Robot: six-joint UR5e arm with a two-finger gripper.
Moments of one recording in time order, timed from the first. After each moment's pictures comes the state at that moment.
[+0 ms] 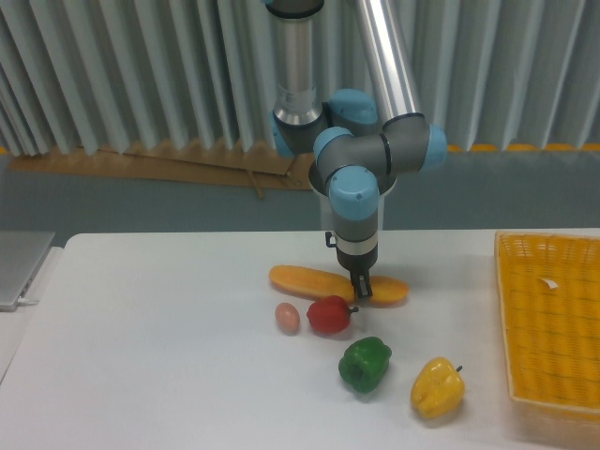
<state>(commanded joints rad) 2.39 -1.75 -1.96 -1.12 1.64 1.63</state>
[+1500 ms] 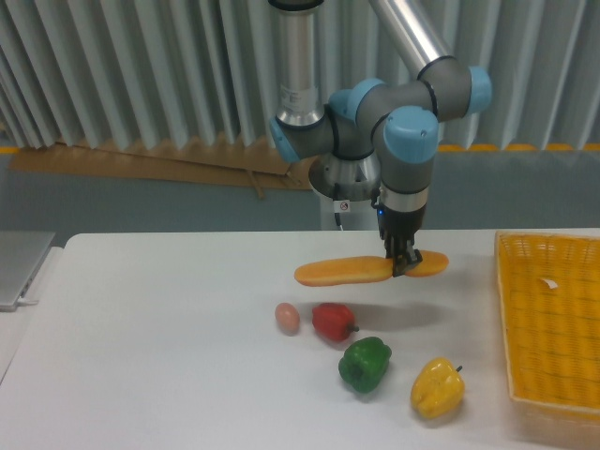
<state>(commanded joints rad) 2.58 -1.63 -1.74 -1.39 1.55 1.63</state>
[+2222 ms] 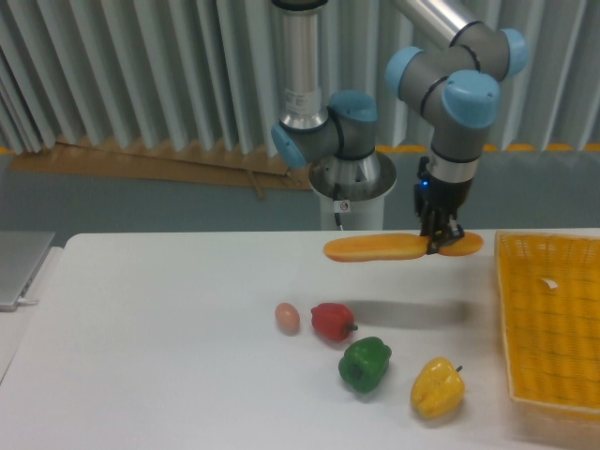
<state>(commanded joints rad) 2.79 -1.64 -1.70 -1.44 1.49 1.97</state>
